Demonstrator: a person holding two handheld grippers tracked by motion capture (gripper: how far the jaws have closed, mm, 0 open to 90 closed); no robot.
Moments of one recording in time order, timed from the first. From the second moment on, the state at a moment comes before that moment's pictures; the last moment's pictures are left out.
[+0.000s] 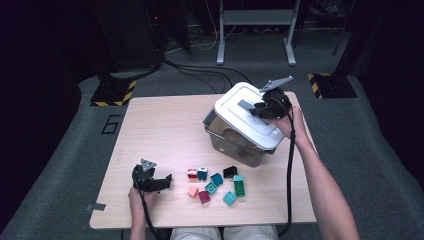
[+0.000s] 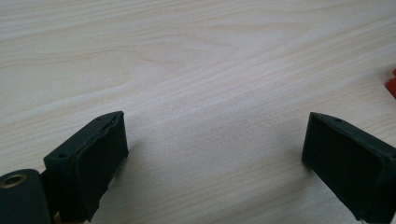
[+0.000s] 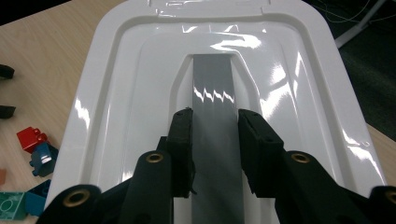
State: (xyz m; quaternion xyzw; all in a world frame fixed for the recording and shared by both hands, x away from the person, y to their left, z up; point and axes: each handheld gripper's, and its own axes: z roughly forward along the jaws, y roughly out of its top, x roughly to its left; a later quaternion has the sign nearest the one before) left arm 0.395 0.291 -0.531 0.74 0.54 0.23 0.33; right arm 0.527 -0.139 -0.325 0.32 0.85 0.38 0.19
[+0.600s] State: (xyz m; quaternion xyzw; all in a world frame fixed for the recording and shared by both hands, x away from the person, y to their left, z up) left arm 0.396 0.291 -0.531 0.73 0.55 0.23 0.33; right arm 0.523 -0.170 -0.321 0.37 0.82 0.38 0.21
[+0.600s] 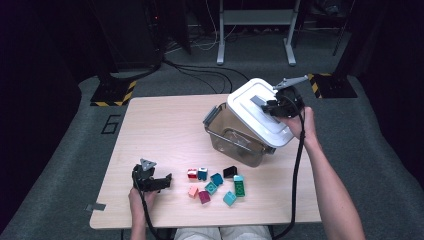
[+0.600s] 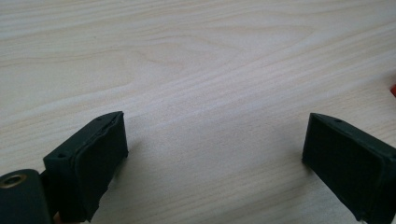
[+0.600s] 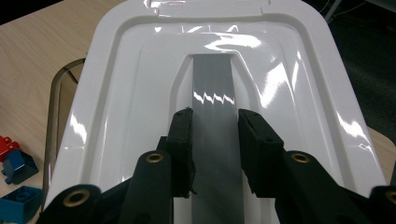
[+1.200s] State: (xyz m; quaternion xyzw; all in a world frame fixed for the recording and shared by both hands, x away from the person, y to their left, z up) left arm 0.397 0.292 -0.531 0.73 0.55 0.24 0.33; right arm 0.523 -0.212 -0.323 0.44 0.78 0.37 0.24
